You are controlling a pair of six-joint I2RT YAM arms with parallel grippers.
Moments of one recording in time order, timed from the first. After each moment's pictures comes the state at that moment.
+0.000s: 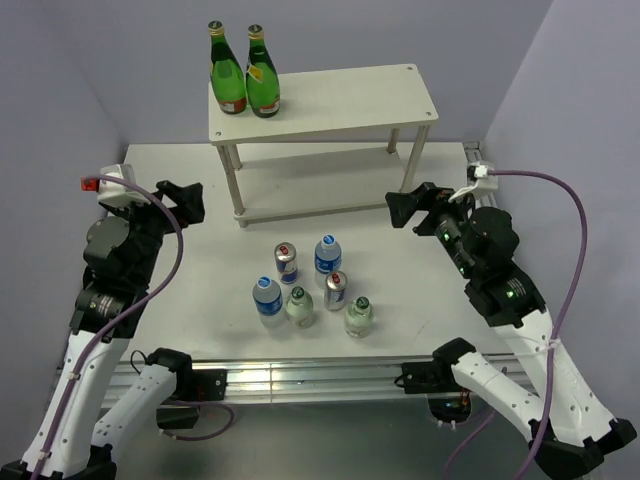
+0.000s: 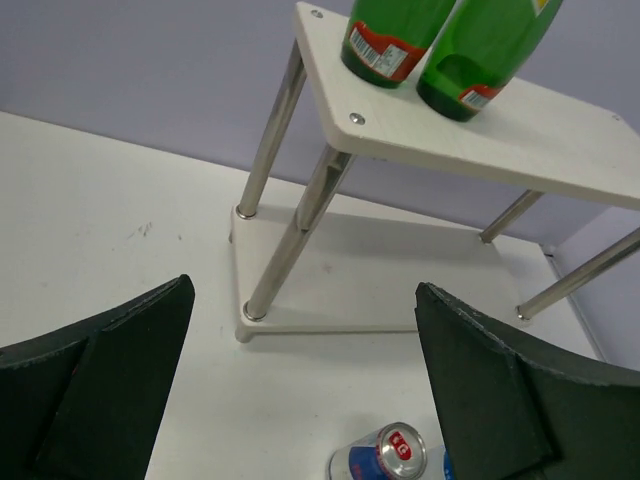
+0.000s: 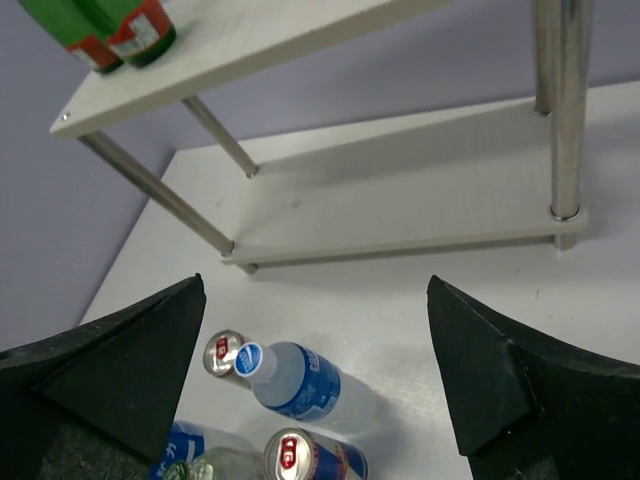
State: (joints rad) left arm -0.27 0.69 0.98 -0.26 -0.19 -0.39; right arm 0.44 0.73 0.99 -0.34 0.12 0.47
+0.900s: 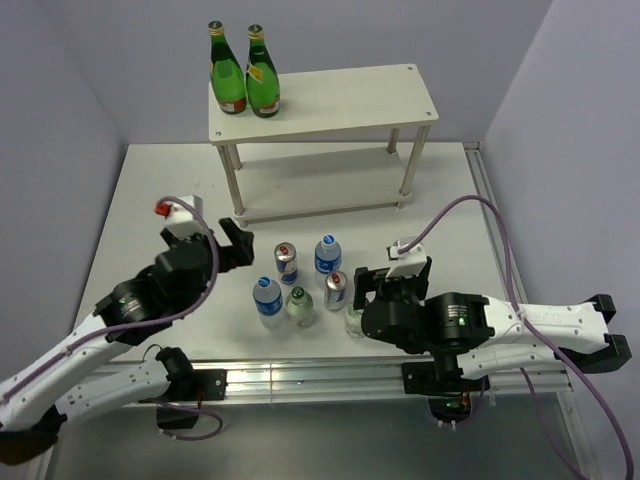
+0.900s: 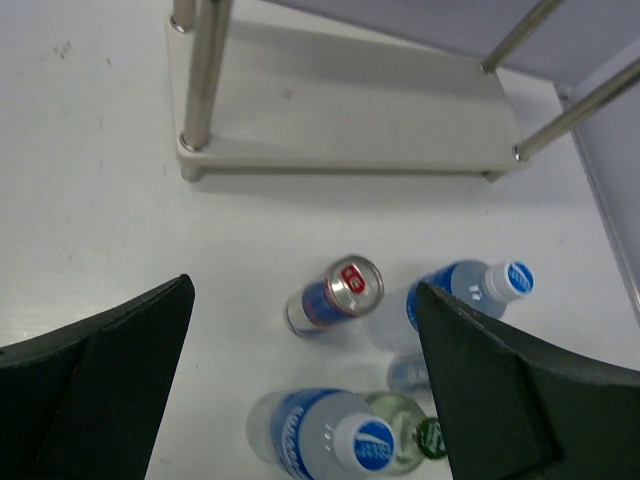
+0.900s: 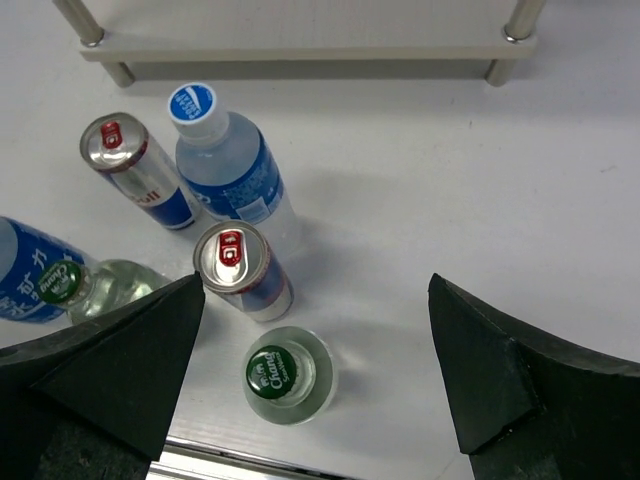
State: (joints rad) left arm -0.82 0.73 0.95 -0.55 -0.61 -0.59; right arm 1.49 0.93 1.00 -1.04 1.15 0.99
